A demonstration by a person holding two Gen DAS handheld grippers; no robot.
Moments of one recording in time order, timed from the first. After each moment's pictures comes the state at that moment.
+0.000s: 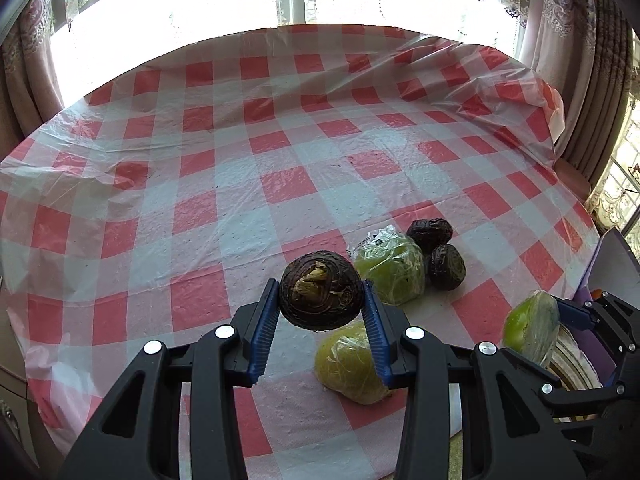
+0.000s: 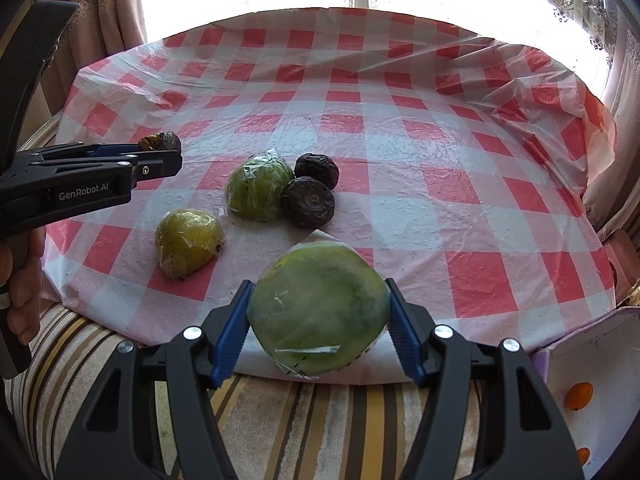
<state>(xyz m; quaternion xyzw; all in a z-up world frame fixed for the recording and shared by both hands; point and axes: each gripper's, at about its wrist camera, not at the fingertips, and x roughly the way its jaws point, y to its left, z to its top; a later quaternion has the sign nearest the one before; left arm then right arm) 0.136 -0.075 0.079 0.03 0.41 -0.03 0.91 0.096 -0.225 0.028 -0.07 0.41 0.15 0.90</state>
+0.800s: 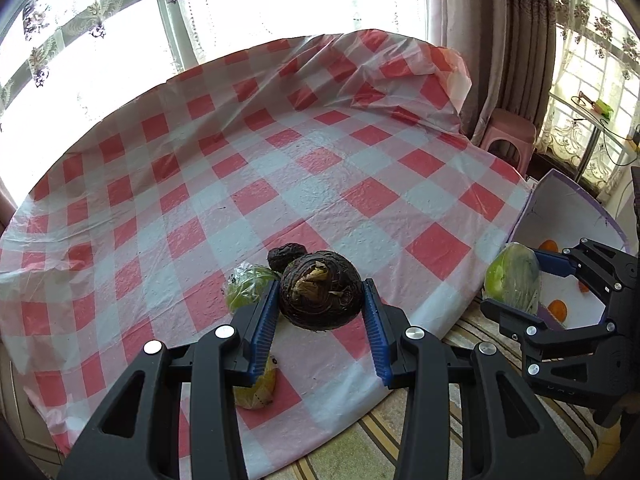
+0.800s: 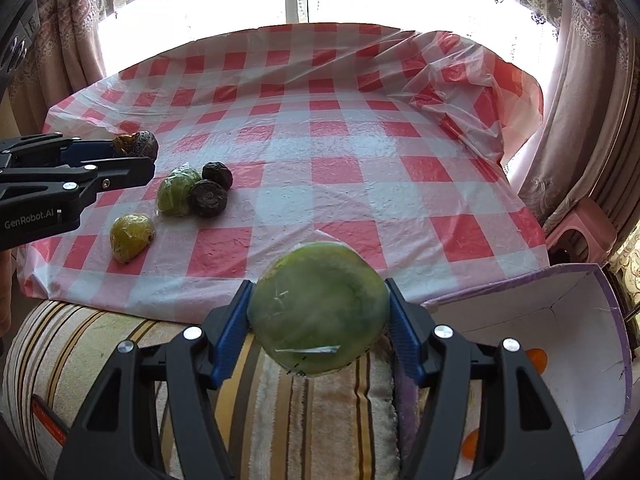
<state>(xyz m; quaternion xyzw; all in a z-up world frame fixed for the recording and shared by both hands) 0.113 -0.186 0.110 0.13 0.40 -0.14 0.90 0.066 -0.331 0.048 -0.03 0.39 0.08 0.92</state>
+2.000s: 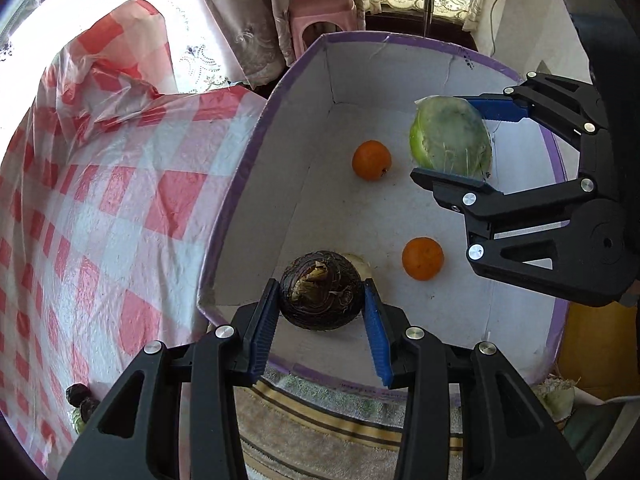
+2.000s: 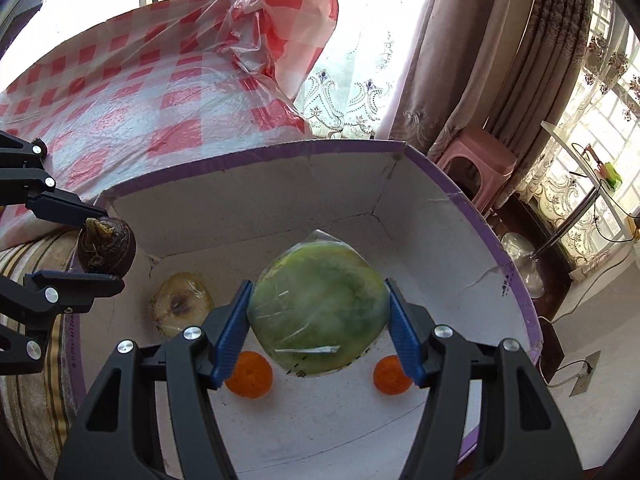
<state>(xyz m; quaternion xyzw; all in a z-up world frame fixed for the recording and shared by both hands) 0.080 -0.449 0.025 0.35 0.47 -0.36 0.72 0.017 -0.531 0.002 -0.03 0.44 -0.10 0.89</state>
